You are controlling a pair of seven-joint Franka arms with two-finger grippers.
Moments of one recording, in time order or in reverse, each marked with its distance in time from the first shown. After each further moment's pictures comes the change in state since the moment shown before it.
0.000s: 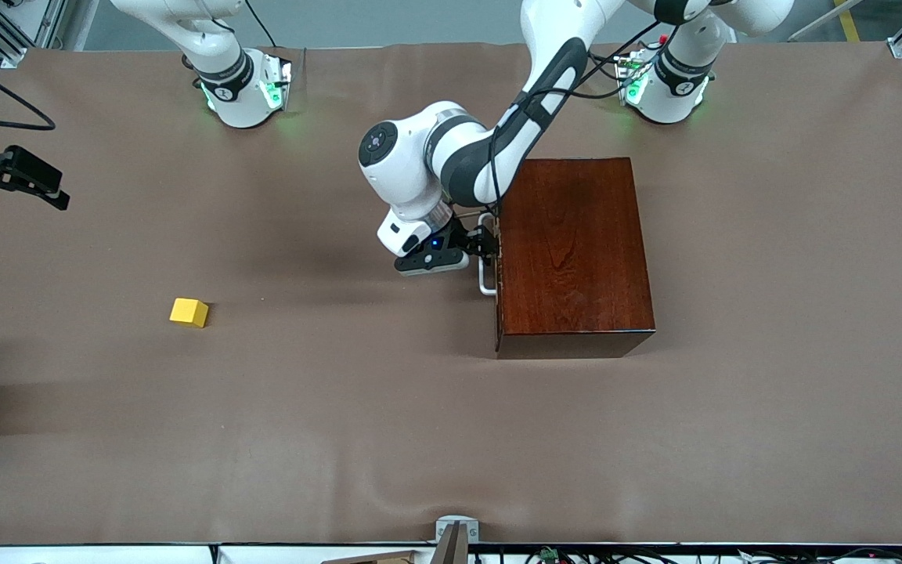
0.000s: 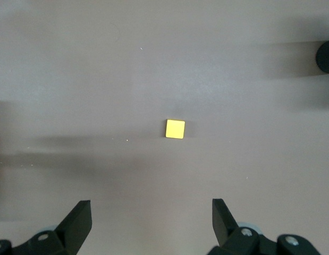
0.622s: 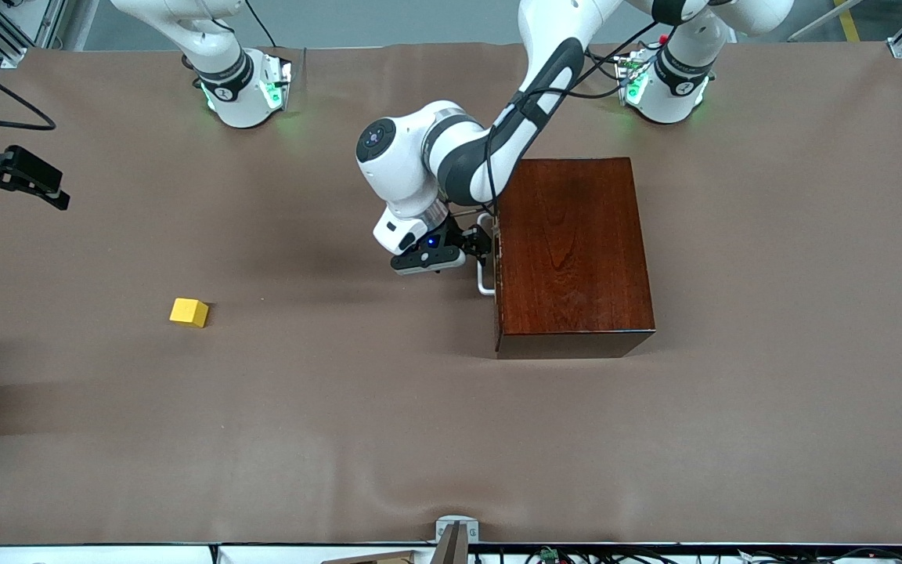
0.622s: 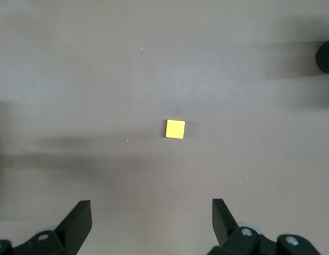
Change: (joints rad) left arm -0.009 0.001 -0.003 0.000 0.000 0.051 -0.062; right arm 0.000 0.000 0.000 0.000 0.000 0.000 0.000
